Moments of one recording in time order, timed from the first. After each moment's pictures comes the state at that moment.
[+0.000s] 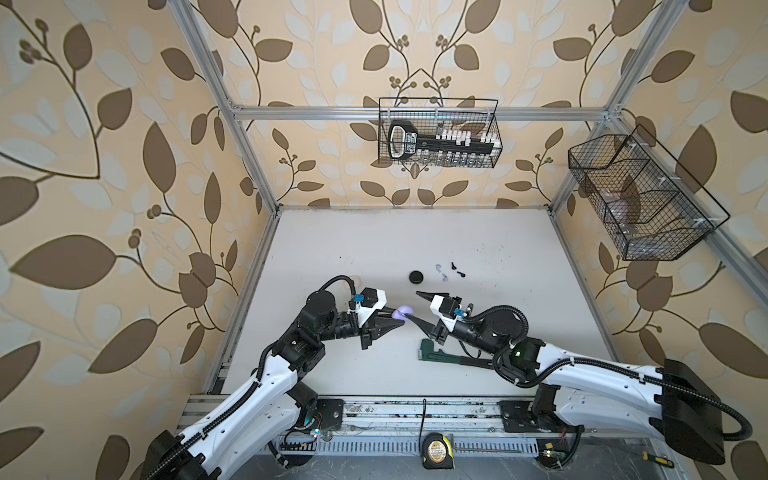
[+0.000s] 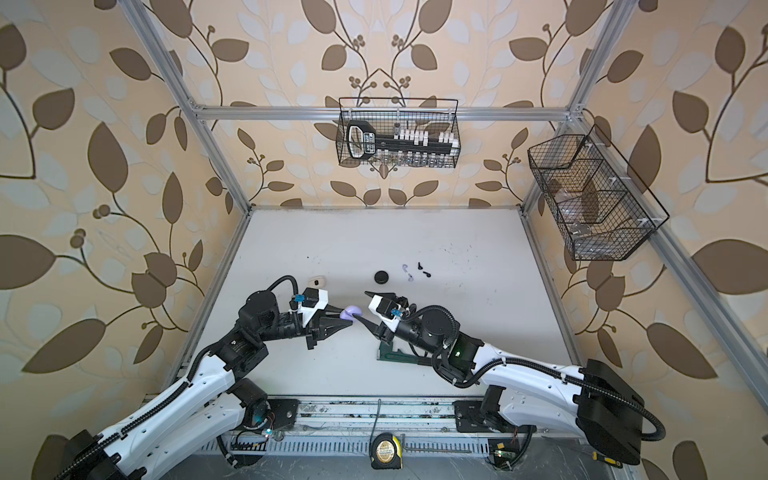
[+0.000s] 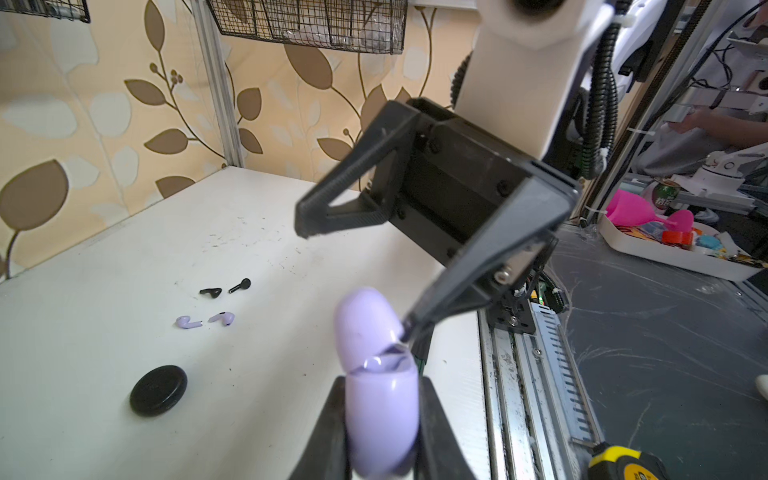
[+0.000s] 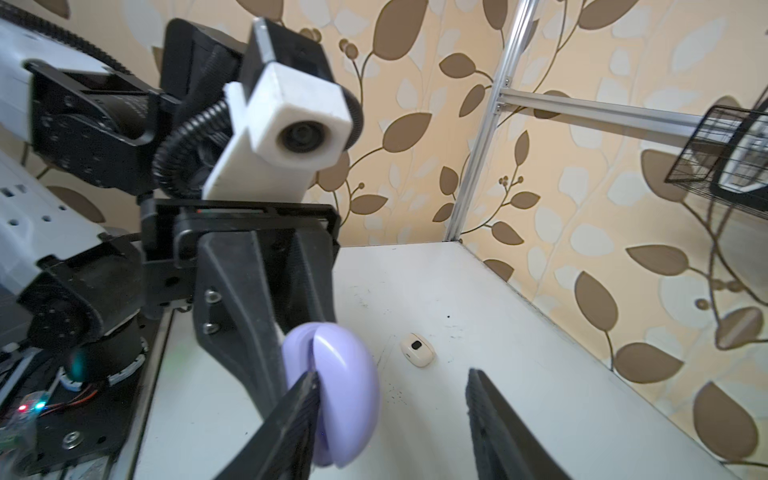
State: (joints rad) left arm -0.52 0.74 0.43 0.14 0.84 0.06; right arm 0.97 1.07 0.49 0.61 -0.02 -0.23
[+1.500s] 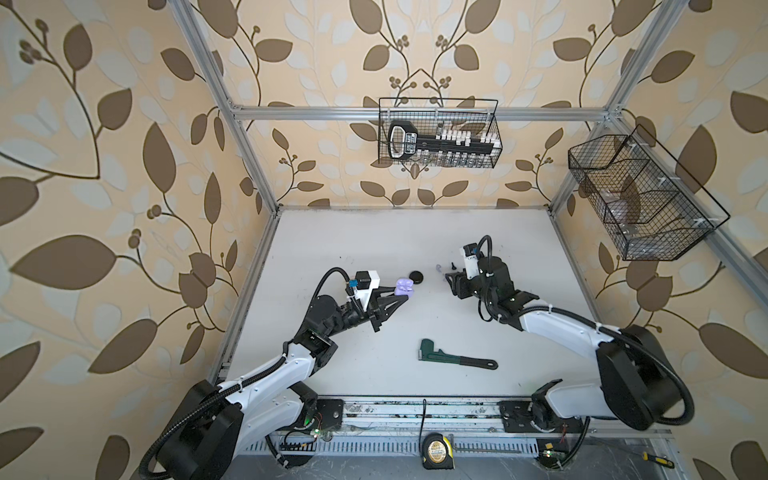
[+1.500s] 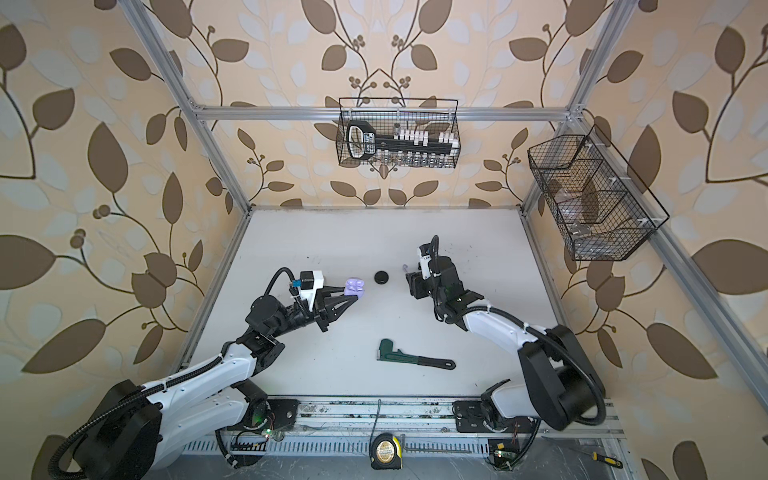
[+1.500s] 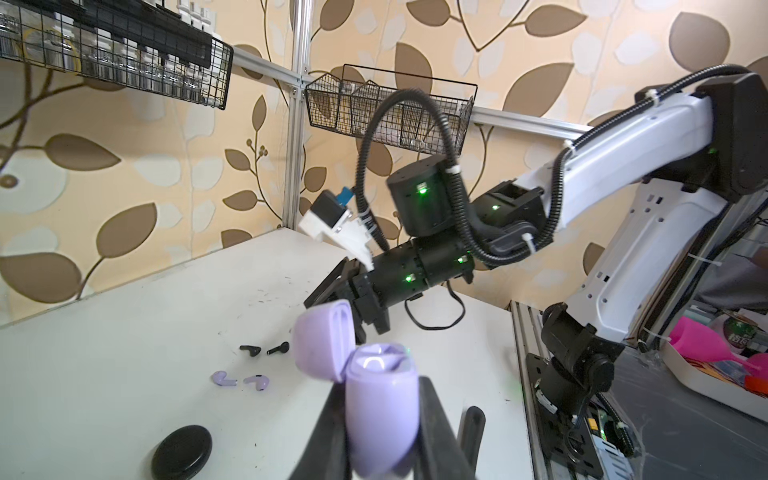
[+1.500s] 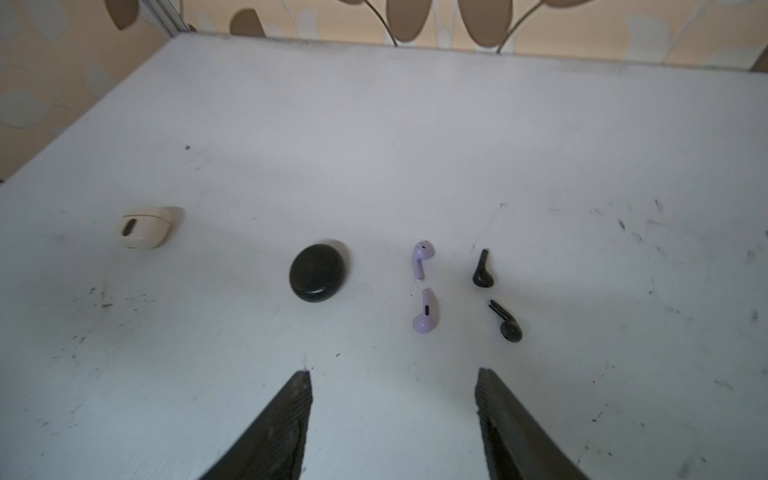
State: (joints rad) left arm -0.52 1.00 0.31 0.85 0.65 -0.27; right arm 0.45 1.46 0.74 0.09 0.04 0.18
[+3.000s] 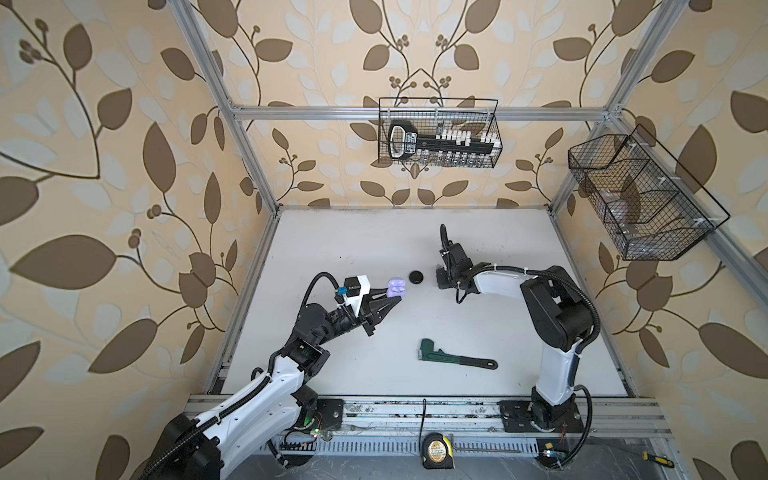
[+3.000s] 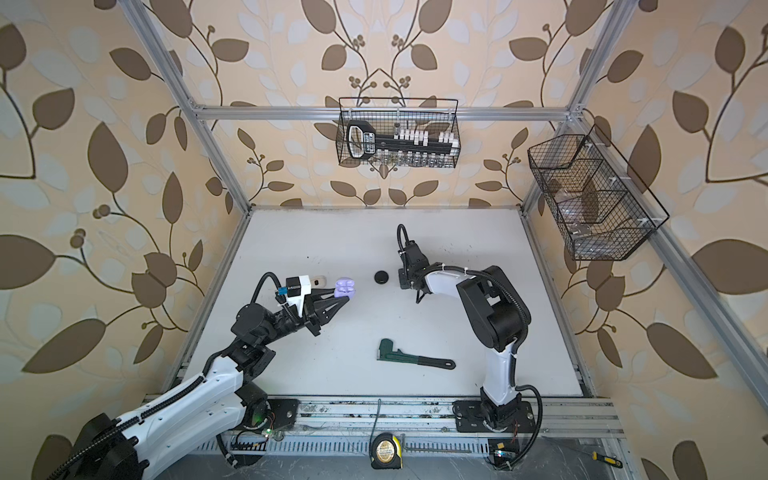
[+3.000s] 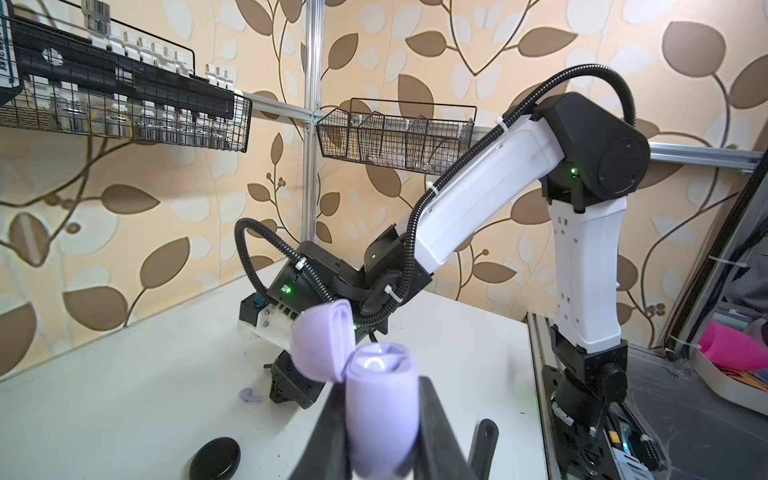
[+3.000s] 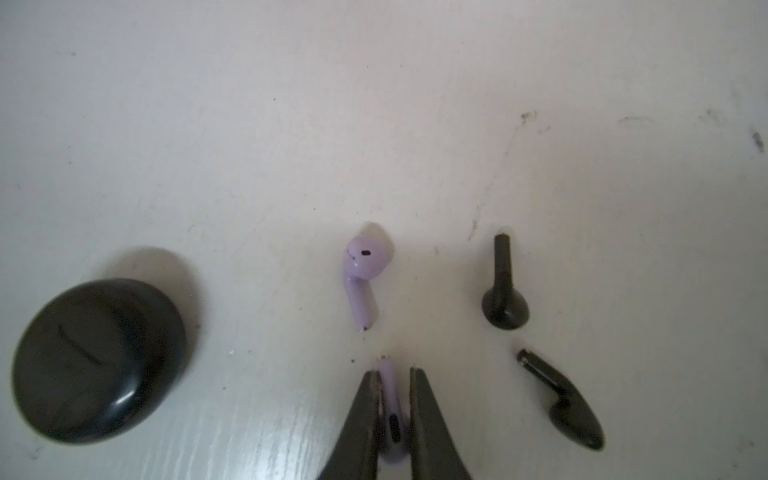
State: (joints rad) left arm -0.52 0.80 0.29 0.73 0.59 -0.22; right arm 0.48 1.93 1.12 -0.14 0.21 0.27
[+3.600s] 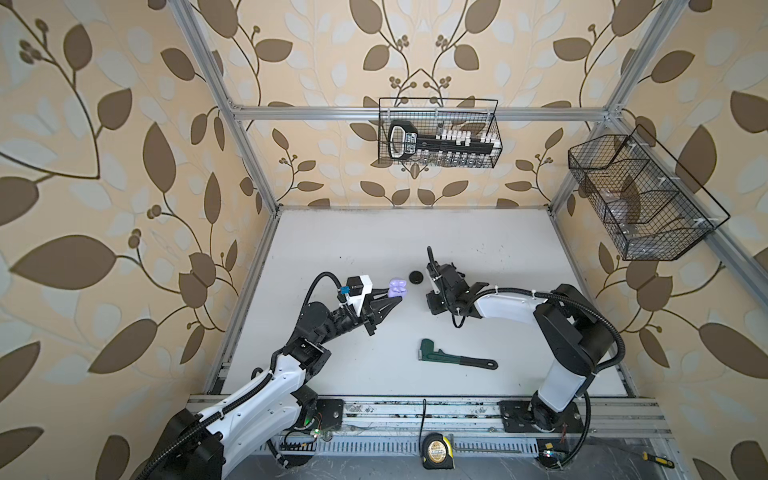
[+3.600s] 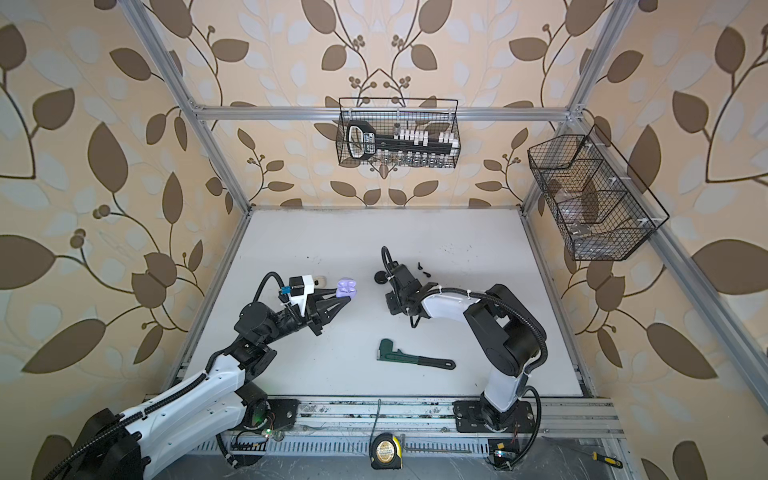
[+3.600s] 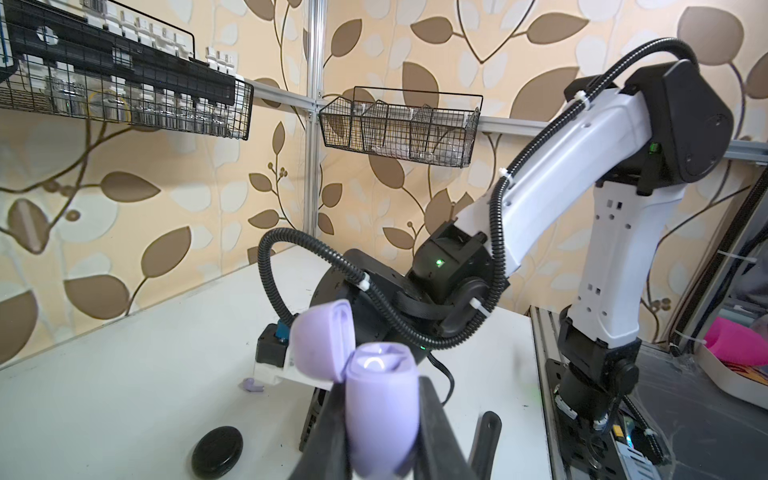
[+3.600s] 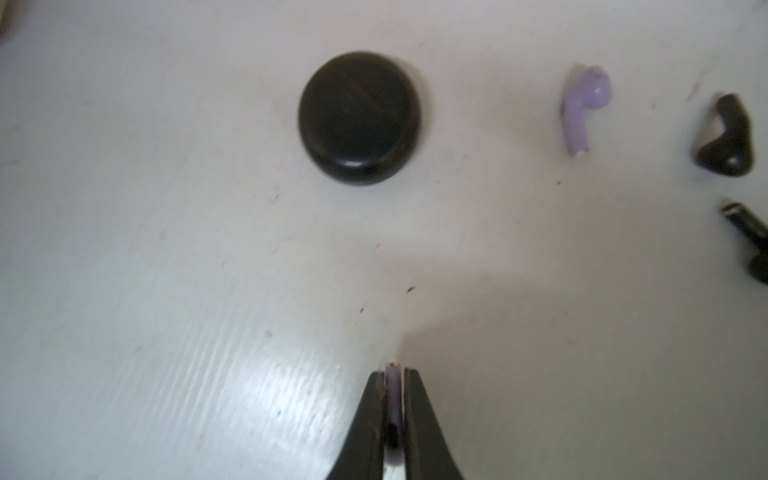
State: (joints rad) left arm -0.52 0.83 0.29 0.73 0.59 -0.21; right arm 0.69 1.74 0.91 -0.15 0.14 0.27
